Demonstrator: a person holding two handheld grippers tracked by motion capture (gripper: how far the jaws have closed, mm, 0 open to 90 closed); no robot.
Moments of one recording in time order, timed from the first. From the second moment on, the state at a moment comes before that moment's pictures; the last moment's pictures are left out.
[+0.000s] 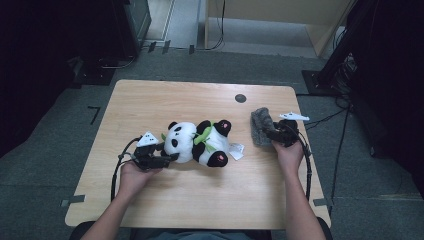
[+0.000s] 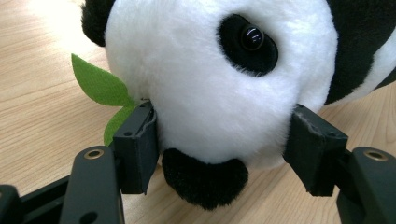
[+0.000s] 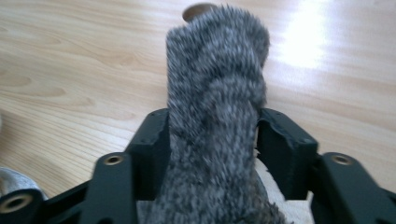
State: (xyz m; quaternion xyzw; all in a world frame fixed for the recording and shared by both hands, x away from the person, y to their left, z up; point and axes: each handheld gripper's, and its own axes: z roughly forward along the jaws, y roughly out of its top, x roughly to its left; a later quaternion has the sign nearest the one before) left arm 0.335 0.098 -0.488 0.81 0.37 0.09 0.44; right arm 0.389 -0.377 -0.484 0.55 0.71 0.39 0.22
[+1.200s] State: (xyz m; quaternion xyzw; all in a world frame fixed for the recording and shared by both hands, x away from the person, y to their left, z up) left arm 0.341 0.097 -0.484 0.81 0.36 0.07 0.45; right arm 0.324 -0.324 -0.443 0.47 0.72 0.46 0.20
